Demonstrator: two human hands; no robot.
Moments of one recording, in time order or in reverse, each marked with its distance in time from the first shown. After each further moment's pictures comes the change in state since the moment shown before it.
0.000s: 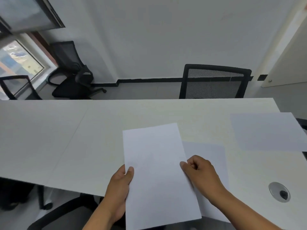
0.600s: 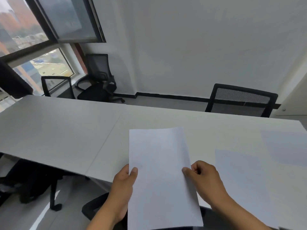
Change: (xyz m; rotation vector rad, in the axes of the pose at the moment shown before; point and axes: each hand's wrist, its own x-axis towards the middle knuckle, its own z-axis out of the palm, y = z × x) left_hand -0.034 0.011 -0.197 0.008 0.002 0.182; right_hand -0.090 -0.098 0.156 -0.041 0.041 -0.098
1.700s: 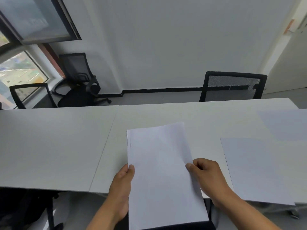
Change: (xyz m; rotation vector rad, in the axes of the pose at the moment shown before) left_hand 0.075 0.019 -0.067 -0.033 -0.109 -0.124; right_hand 0.016 -0.008 0.074 0.166 0.061 0.052
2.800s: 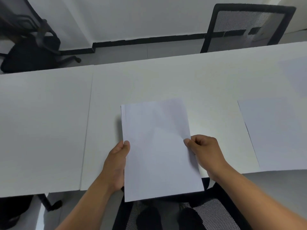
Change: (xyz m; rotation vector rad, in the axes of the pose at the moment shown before) left_hand 0.167 -0.006 -0.051 0.094 -0.103 -0.221; right_hand 0.094 0.060 0.101 0.138 0.086 0.253
